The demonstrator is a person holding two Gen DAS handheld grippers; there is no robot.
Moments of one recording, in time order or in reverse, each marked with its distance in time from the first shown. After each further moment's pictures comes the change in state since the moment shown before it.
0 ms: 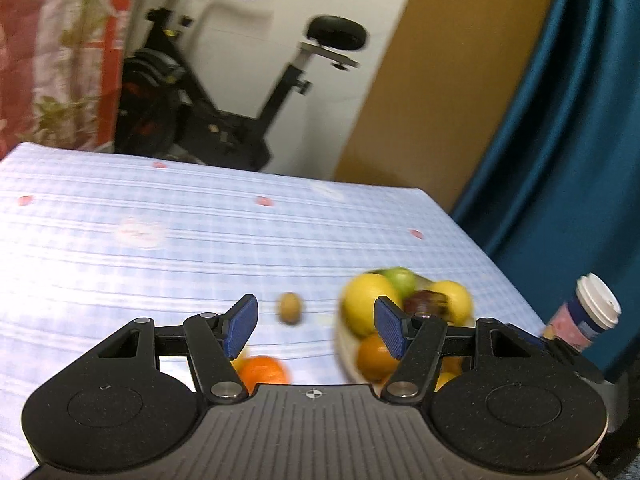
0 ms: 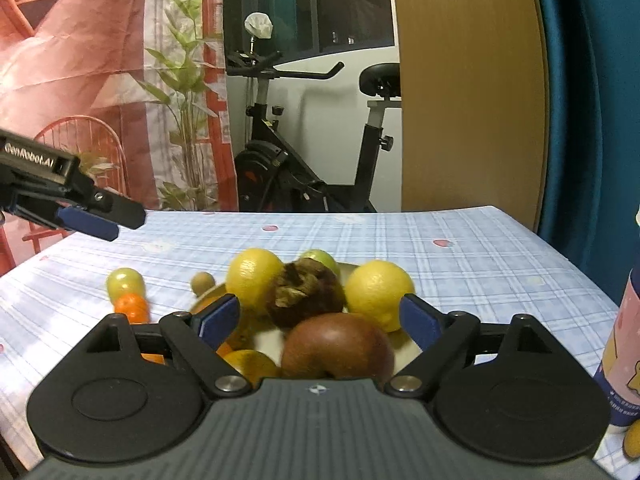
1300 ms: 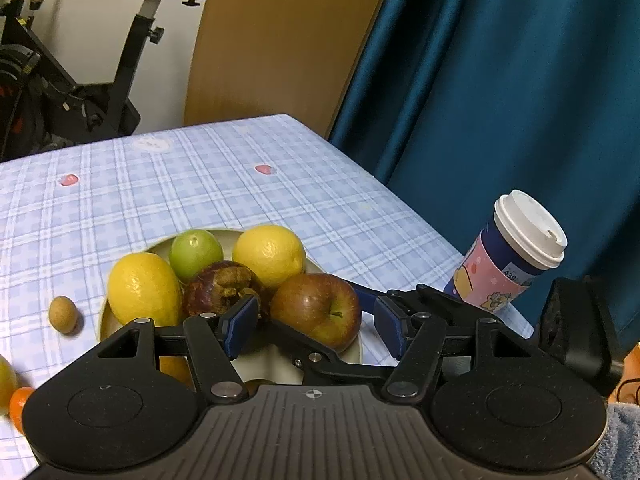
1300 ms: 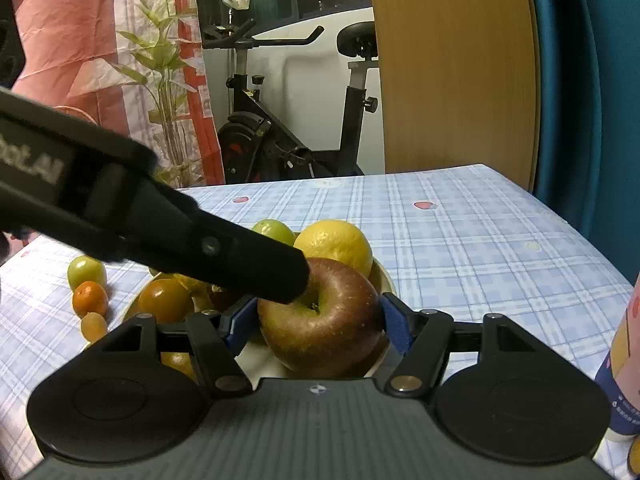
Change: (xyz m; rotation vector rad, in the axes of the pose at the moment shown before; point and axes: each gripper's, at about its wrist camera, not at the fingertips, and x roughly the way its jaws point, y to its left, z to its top) left arm 0.089 -0.136 -0.013 0.219 0.188 -0.258; right arm 0.033 -0.039 -0.002 0.059 0.102 -0.016
